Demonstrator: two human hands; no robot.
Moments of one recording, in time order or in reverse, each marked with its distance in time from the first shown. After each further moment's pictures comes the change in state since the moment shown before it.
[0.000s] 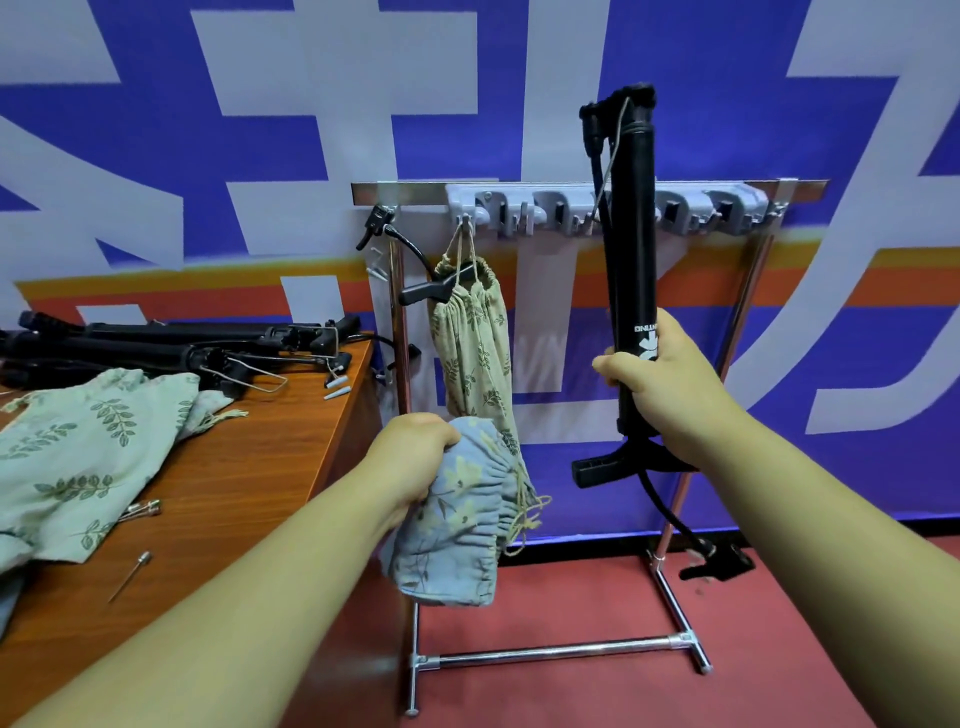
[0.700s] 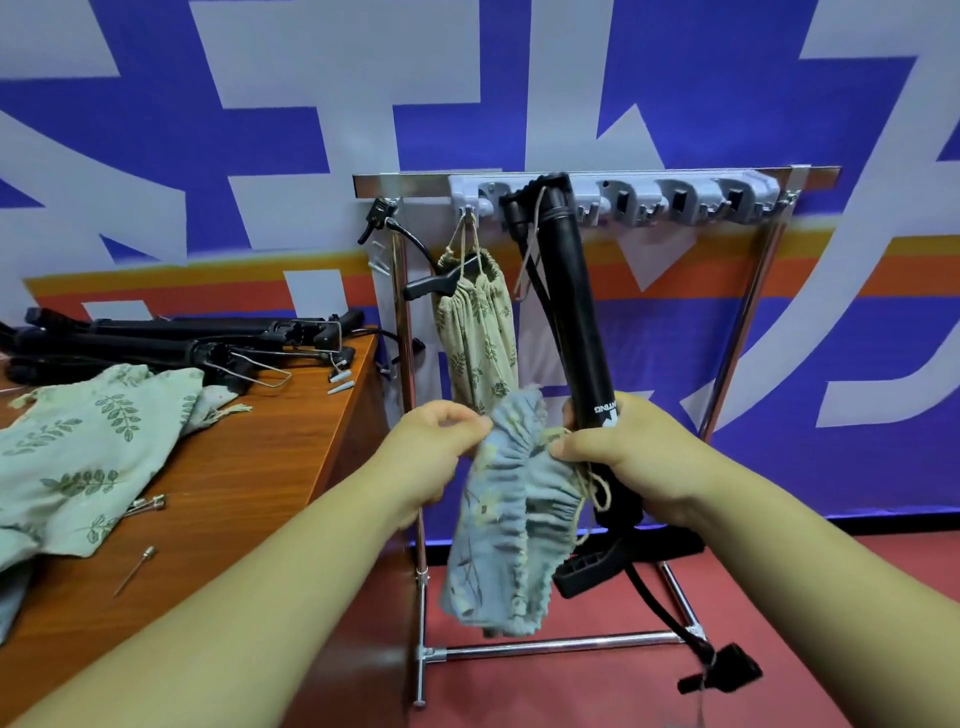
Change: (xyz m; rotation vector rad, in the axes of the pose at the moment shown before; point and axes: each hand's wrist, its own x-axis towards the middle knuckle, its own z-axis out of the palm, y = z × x) left_hand -0.019 0.006 0.007 -0.129 -0.107 0.028; right_hand -0.037 0.017 0.027 0.166 -0.402 0.179
